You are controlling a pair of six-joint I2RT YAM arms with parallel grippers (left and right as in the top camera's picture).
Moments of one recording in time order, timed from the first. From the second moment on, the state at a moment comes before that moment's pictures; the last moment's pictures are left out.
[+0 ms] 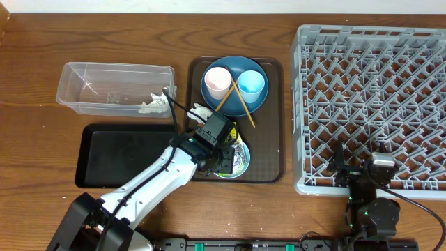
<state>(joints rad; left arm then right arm) -0.64 1.50 0.85 -0.62 0.15 -0.52 0.00 0.01 0.01 -0.06 0.11 0.05</state>
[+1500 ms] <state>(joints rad) -0.20 1.00 0.91 -0.51 -0.02 -0.52 0.00 0.01 0.01 -0.06 0.11 0.05</state>
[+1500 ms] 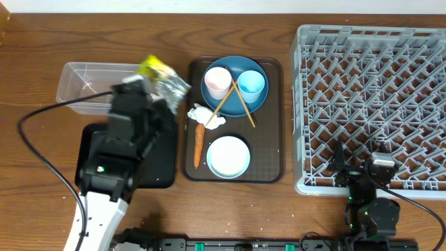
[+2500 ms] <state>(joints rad) 0.08 1.36 0.91 -0.25 -0.04 -0.52 0.00 0.01 0.01 -0.06 0.11 0.05</state>
